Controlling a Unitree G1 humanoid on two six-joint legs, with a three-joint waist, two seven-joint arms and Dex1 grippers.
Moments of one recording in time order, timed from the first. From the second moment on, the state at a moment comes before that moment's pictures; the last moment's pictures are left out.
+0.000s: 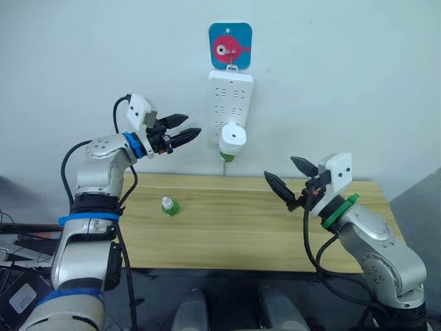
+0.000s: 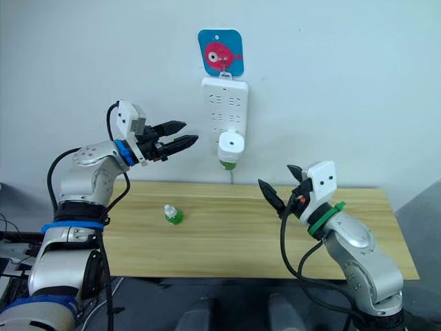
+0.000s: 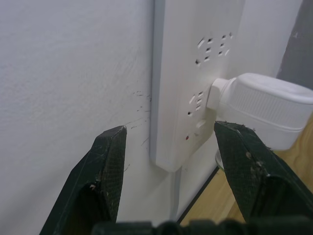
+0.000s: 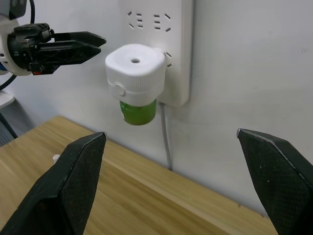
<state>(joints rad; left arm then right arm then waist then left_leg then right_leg) -0.87 0.54 0.06 0.65 -0.34 0.14 -1.04 -0.13 -0.33 -0.03 -0.68 0.49 0.72 0.28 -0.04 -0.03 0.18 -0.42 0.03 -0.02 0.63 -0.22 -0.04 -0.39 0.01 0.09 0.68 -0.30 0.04</state>
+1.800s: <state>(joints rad) -1.28 0.34 0.10 1.16 -0.21 -0.07 -1.28 -0.44 -0.11 0.01 -0.69 0.49 1.01 -0.12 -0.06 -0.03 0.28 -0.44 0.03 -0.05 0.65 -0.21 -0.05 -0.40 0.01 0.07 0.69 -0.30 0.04</state>
